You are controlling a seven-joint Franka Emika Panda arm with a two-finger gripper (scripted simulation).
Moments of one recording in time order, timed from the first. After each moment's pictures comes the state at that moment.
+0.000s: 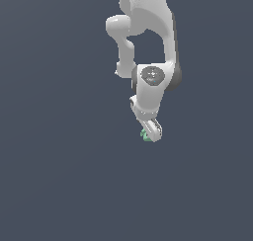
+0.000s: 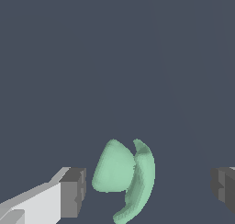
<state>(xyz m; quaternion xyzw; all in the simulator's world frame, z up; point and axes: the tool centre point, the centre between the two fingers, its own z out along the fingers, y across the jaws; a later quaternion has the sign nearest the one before) -0.021 0.079 0.104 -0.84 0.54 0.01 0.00</state>
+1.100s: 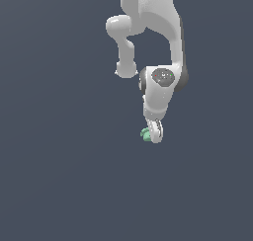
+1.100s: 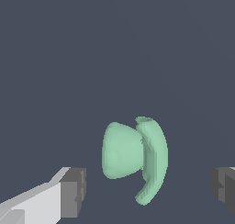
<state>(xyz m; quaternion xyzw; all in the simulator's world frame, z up) -0.026 0.110 0.093 -0.74 0.67 0.00 0.00</state>
